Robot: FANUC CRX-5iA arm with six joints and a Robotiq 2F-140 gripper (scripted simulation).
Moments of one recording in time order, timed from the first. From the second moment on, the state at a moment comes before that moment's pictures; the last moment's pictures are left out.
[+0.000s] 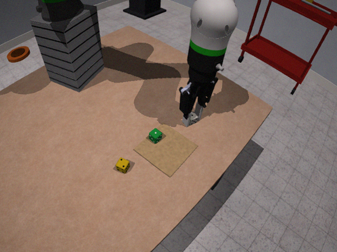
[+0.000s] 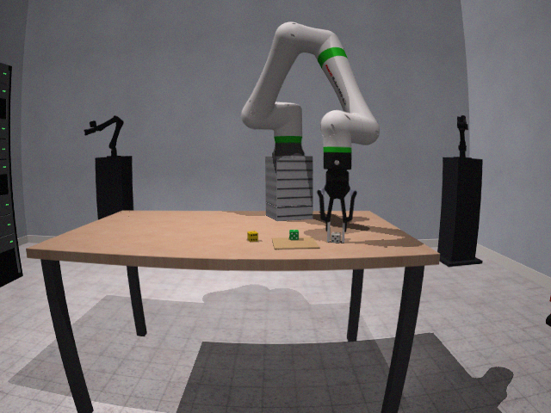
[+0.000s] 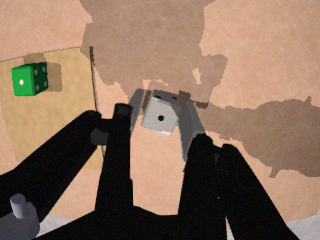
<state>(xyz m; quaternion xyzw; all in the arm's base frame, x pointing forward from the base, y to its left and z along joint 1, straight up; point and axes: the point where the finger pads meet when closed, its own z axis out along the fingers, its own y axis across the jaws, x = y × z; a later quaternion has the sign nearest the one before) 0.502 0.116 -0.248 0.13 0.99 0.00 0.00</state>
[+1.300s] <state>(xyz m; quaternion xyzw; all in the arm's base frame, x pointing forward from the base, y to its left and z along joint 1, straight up) 0.502 0.116 -0.248 0.13 0.99 0.00 0.00</state>
